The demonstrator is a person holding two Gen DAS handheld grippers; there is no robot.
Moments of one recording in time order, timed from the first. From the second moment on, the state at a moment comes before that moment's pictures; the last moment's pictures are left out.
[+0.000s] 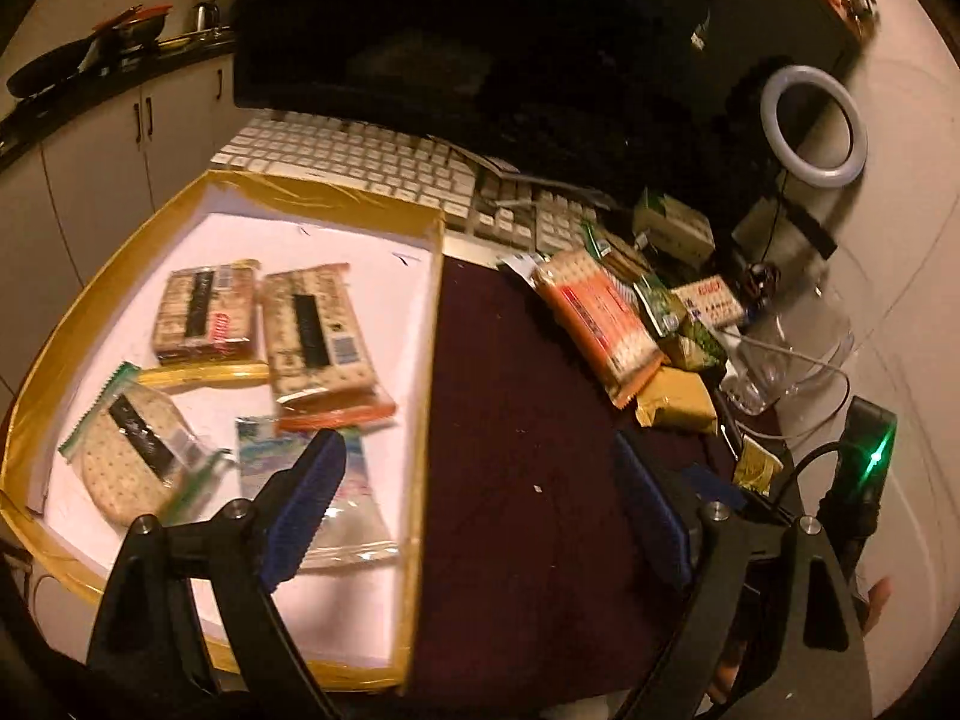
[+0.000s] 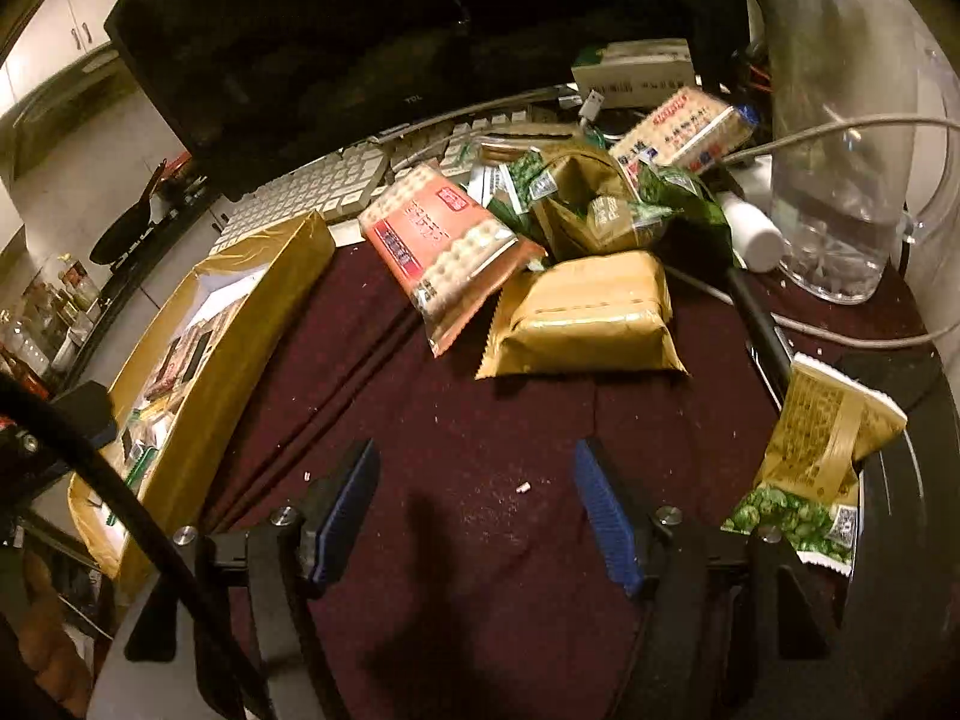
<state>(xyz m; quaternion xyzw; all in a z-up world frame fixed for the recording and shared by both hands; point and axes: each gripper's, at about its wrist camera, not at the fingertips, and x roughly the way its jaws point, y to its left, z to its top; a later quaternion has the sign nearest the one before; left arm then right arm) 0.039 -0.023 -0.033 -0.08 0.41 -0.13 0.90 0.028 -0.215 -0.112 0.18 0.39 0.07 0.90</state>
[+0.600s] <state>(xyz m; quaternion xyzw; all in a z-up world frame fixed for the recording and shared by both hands) 0.033 -0.031 -0.042 -0.09 0.42 -0.13 0.89 0.014 -0.233 -0.090 0.18 0.35 0.08 0.92</state>
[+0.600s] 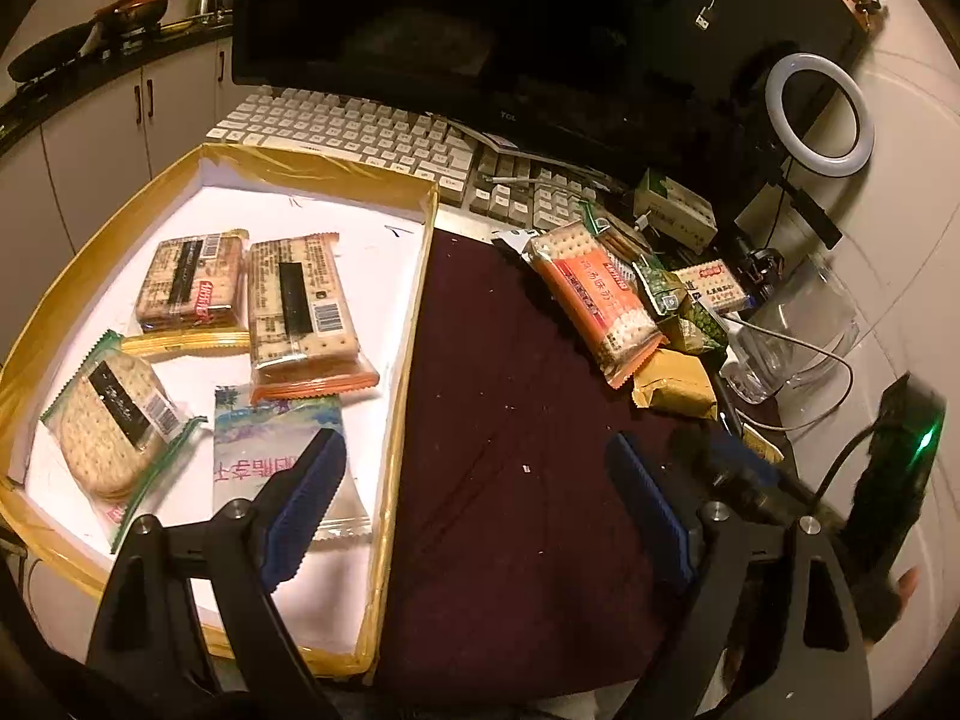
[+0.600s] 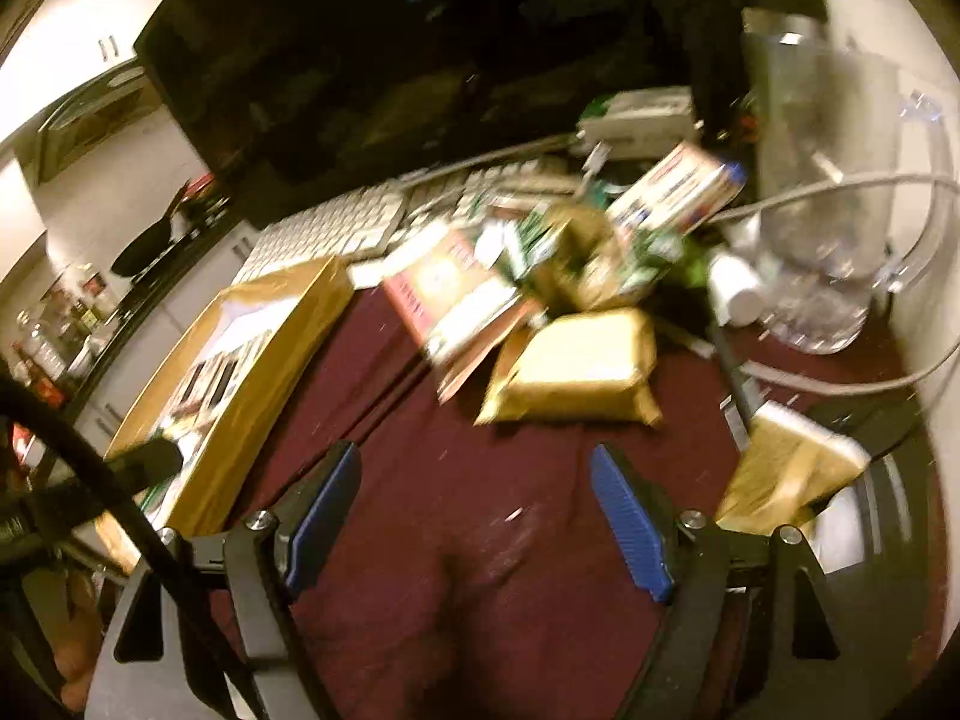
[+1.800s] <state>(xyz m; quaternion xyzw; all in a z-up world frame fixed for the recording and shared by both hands) 0.153 -0.117 -0.066 -0.07 0.49 -0.14 0.86 0.042 -0.250 -0.114 0.15 0.38 -0.02 0.91</state>
